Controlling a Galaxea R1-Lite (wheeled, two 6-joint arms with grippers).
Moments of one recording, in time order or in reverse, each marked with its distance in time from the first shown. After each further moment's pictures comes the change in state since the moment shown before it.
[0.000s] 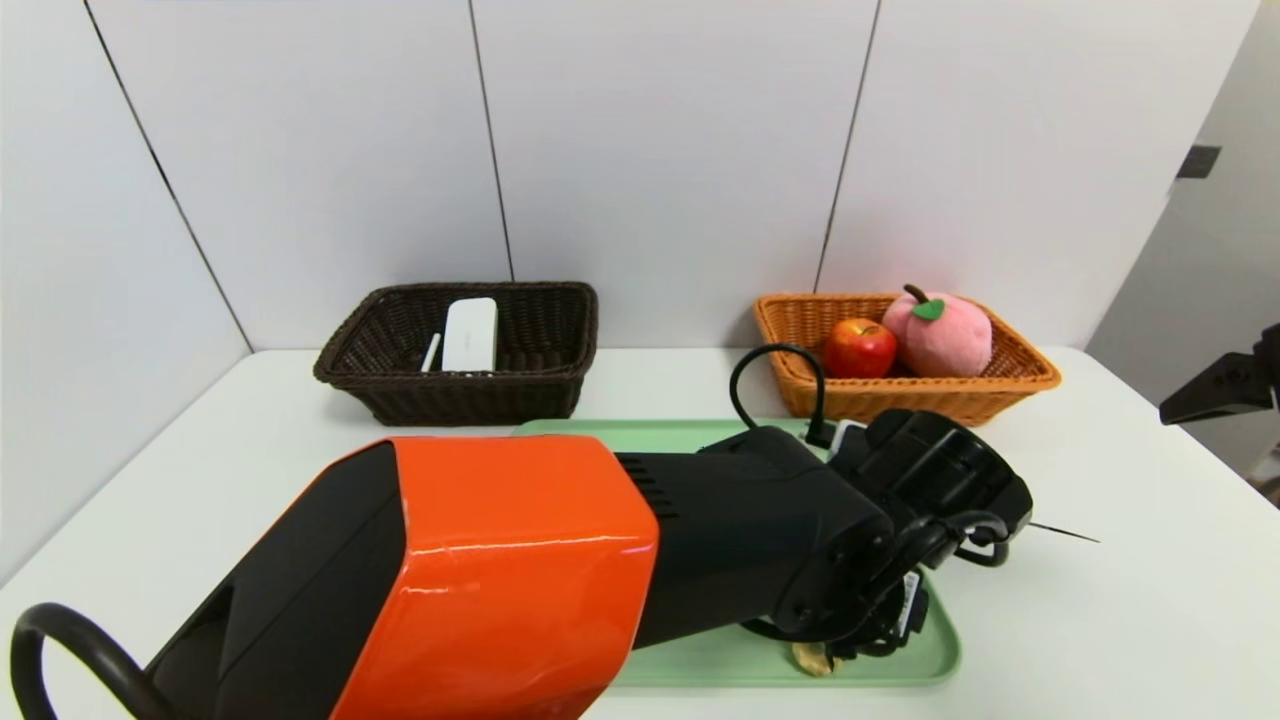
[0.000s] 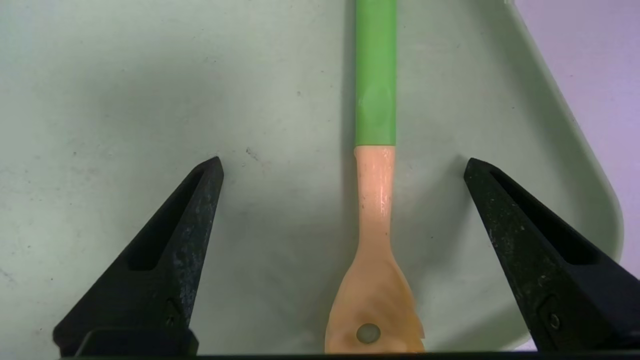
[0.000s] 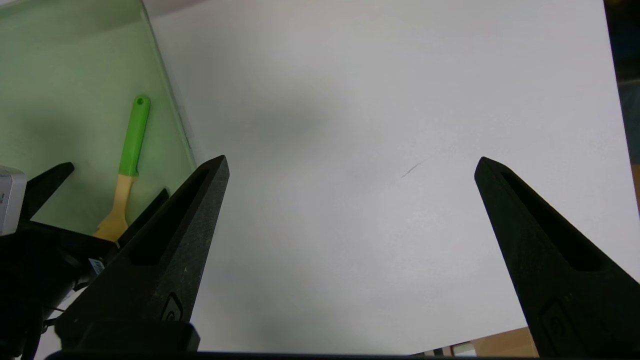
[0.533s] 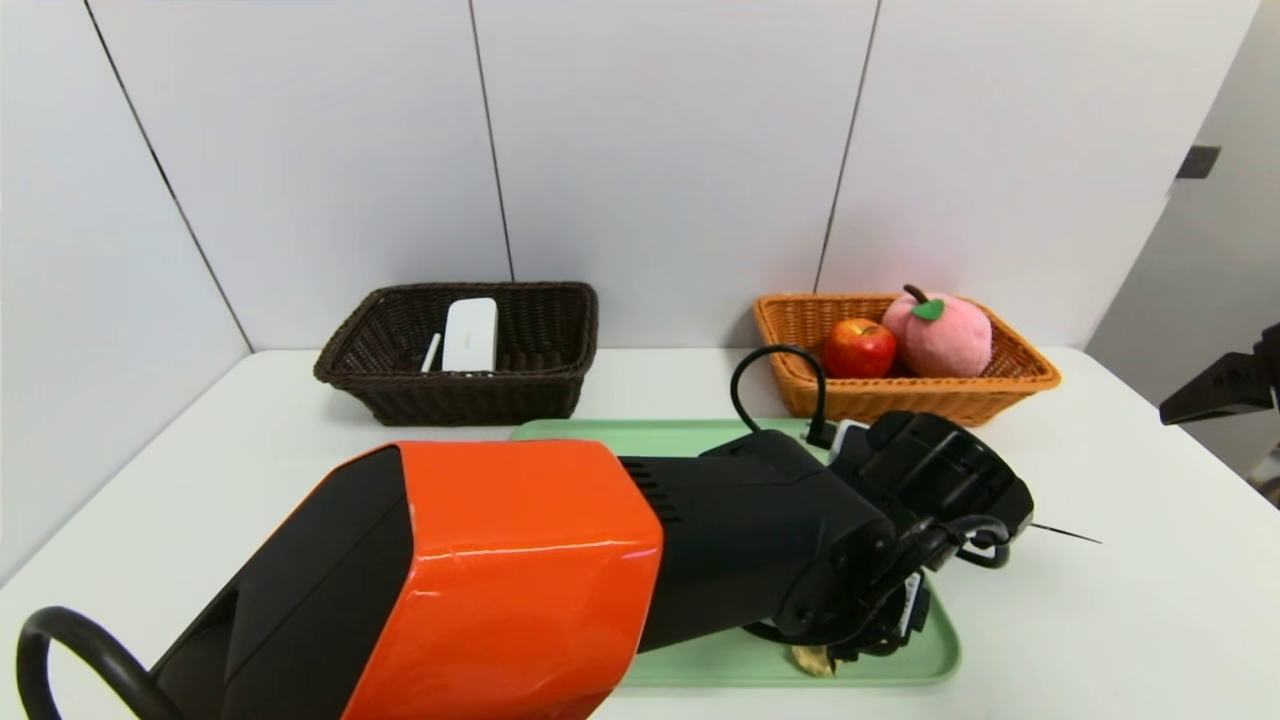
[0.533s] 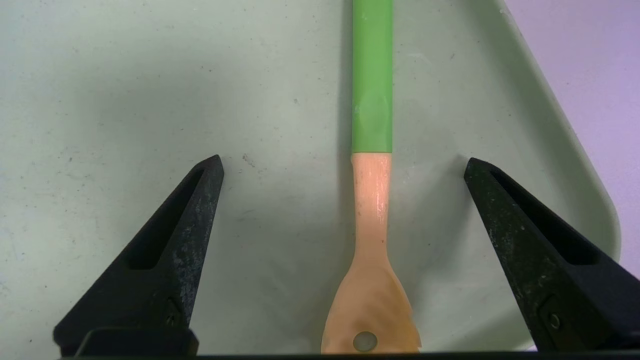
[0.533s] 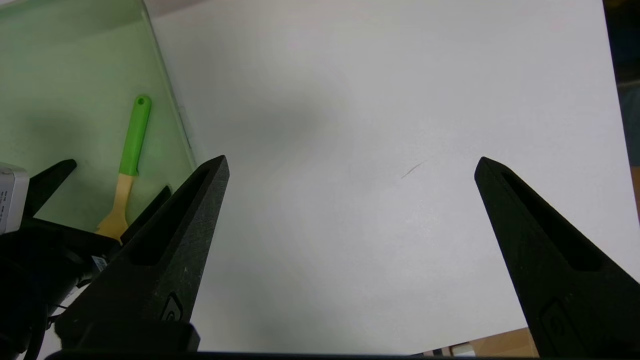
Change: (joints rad) left arm 0.000 0.009 0.000 -0.006 0.000 0.000; right arm 0.000 0.000 0.000 -0.001 0.000 -0.003
